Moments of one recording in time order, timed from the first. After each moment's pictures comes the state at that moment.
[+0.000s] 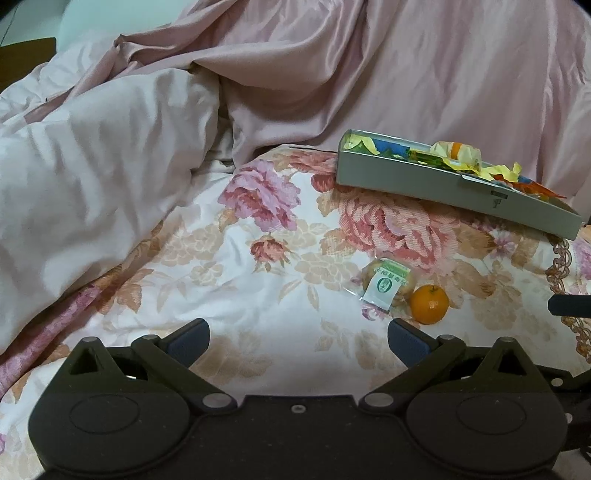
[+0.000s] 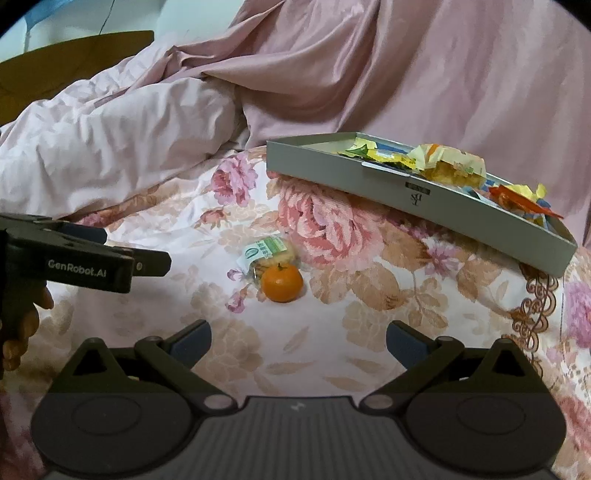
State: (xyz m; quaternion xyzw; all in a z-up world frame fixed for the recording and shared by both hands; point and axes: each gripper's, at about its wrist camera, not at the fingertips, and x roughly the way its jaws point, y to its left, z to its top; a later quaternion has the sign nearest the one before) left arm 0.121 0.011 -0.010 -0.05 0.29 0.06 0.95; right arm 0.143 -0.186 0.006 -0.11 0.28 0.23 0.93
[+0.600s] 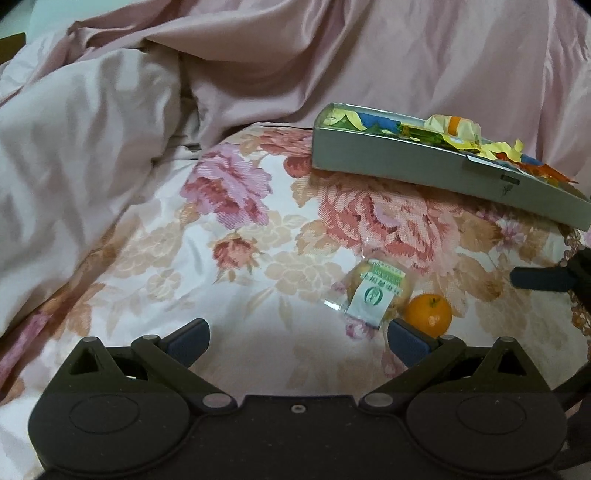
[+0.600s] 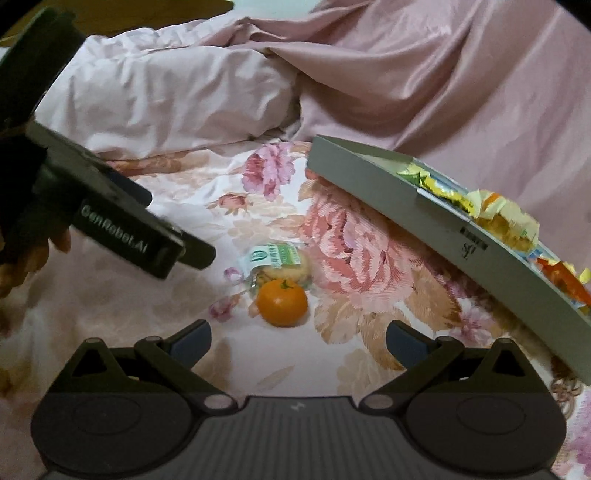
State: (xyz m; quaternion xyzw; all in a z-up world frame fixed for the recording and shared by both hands) left arm 0.179 0.001 -0.020 -0.04 0.33 0.03 0.94; right arm 0.186 -0.164 -0.018 -0.22 0.24 0.30 0.90
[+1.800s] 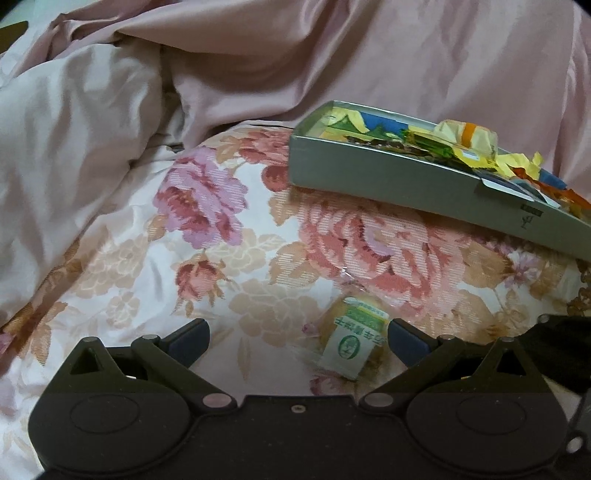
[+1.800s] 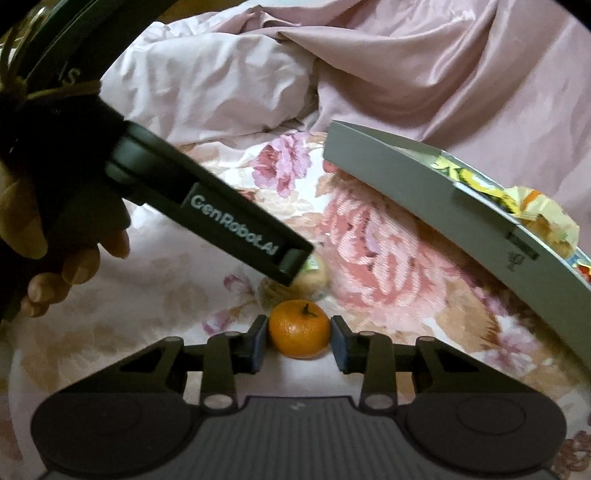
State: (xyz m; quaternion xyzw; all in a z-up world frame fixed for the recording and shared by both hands) left arm 0.224 -0.017 -0.017 -0.06 0.34 0.05 0.94; right arm 0.214 -0.158 -0.024 -0.23 0.26 0.33 0.88
